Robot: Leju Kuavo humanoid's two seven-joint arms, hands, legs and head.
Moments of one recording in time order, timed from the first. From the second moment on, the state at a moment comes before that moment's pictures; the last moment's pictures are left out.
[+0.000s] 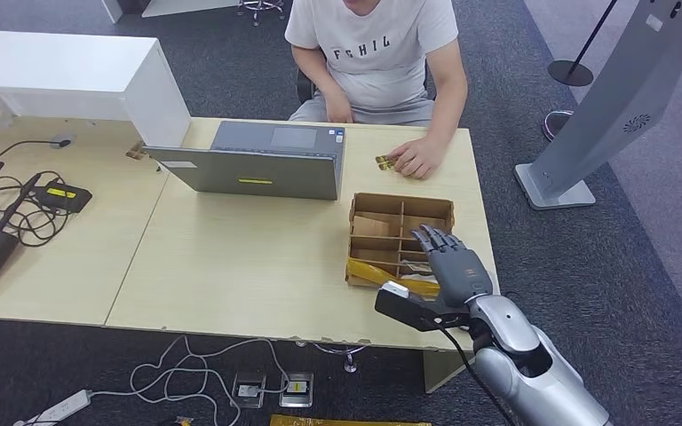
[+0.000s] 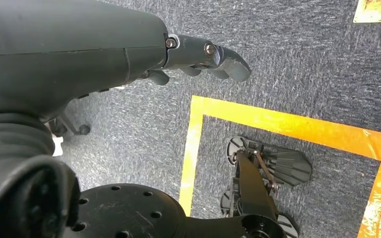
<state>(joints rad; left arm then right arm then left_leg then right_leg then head) -0.16 0.12 -1.07 -0.19 1.31 0.29 -0.01 -0.37 -0.38 0.59 -1.47 1.02 0.06 0.29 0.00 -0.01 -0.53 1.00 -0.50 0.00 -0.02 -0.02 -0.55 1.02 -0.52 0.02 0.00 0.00</state>
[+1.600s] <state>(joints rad) -0.16 0.11 -1.07 -0.19 1.31 0.29 -0.01 -0.40 -0.37 0.61 -1.44 1.04 0.11 0.28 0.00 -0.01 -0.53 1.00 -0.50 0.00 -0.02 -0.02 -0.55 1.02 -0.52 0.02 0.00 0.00</state>
